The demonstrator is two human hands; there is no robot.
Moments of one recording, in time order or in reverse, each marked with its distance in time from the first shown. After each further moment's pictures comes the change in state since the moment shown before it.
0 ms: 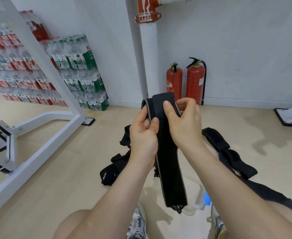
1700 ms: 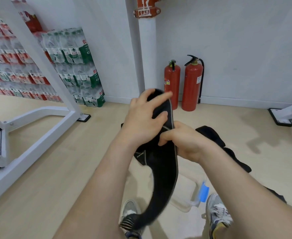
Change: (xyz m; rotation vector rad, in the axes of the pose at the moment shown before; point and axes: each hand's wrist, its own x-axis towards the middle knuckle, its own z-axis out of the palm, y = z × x) left_hand 0.021 0.045 -0.006 1.116 -0.321 0.333; right_hand -0.010 0.003 -0.019 0.340 -0.795 0.444
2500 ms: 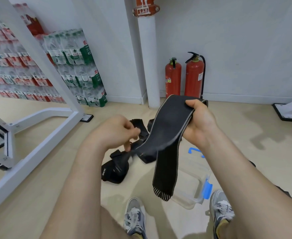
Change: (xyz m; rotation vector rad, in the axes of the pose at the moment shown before) left_hand -0.024 -0.027 -0.045 0.115 -0.336 -0.487; right_hand 0.014 -0.013 -0.021 0.826 0.396 -0.011
